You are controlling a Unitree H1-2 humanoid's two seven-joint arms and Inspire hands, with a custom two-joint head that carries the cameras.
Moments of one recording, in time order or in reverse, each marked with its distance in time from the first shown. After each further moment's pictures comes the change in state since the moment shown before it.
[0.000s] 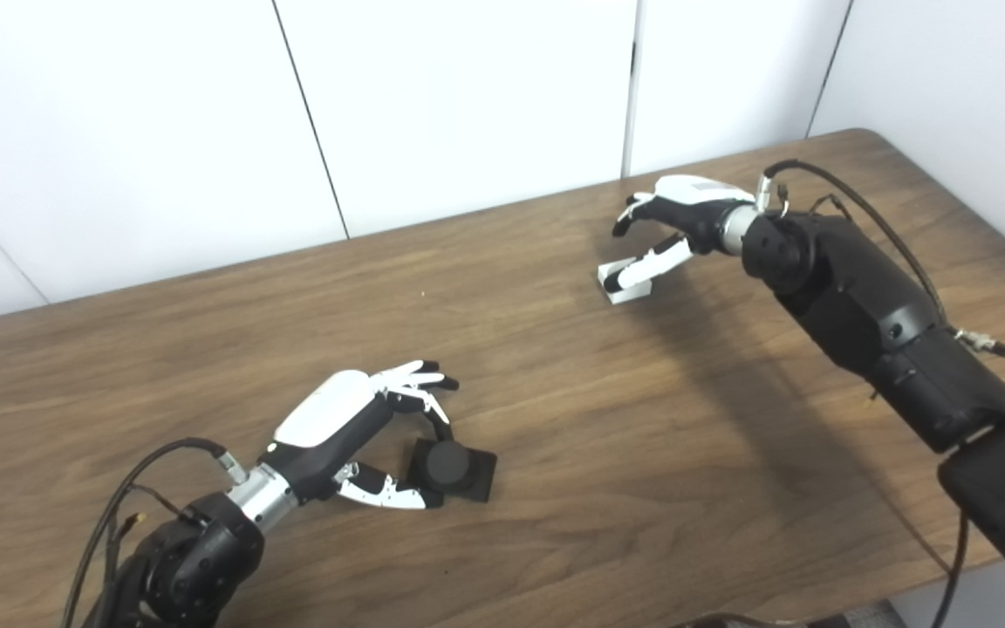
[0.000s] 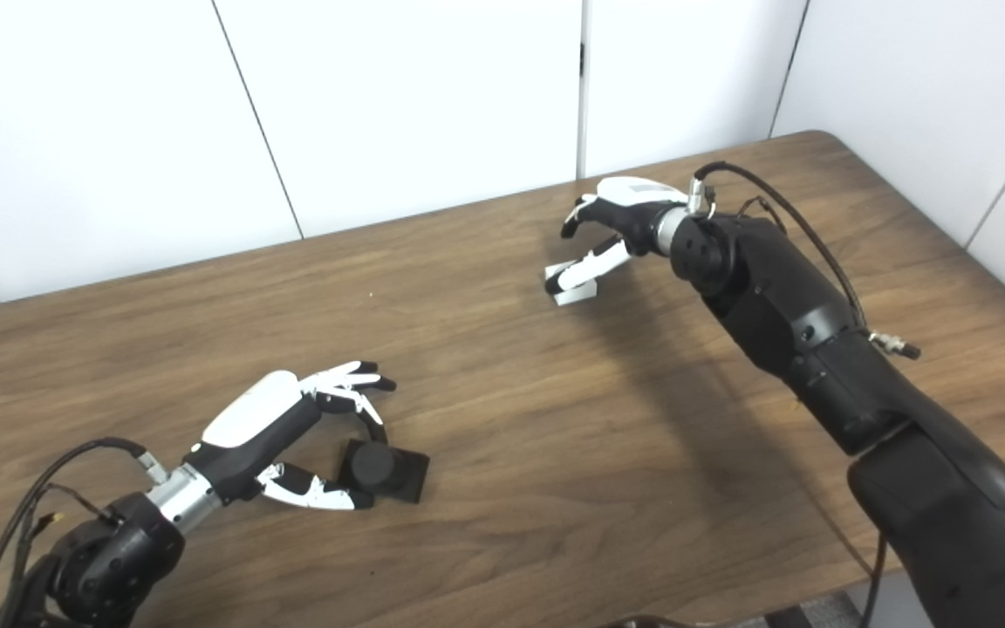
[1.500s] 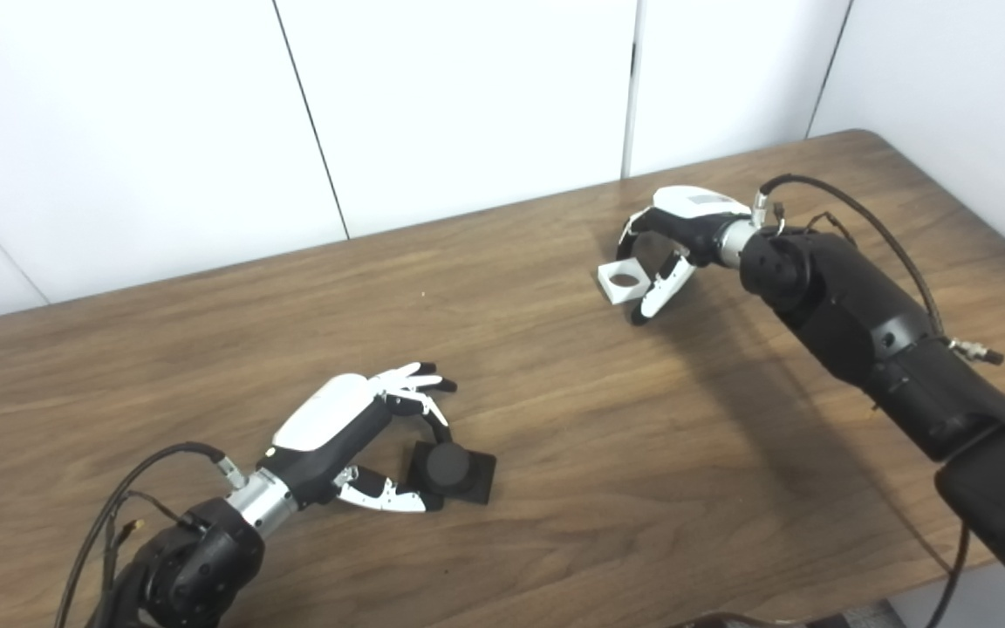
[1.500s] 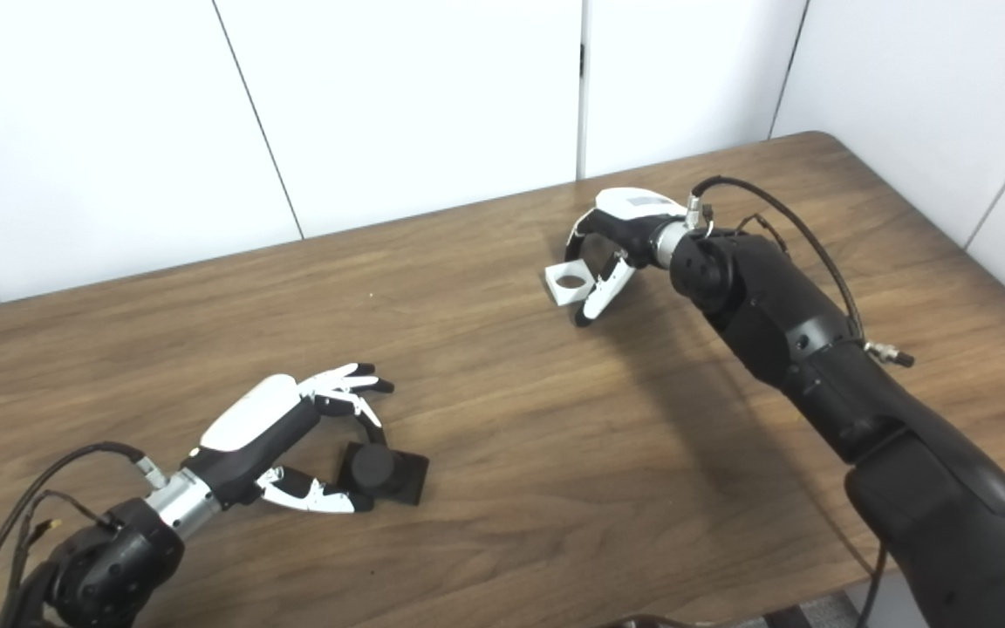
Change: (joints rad) left arm 0.016 0.000 0.002 -0.030 0.001 0.035 -0.007; right arm 0.013 0.010 0.013 0.075 0.000 -0.057 -0.138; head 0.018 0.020
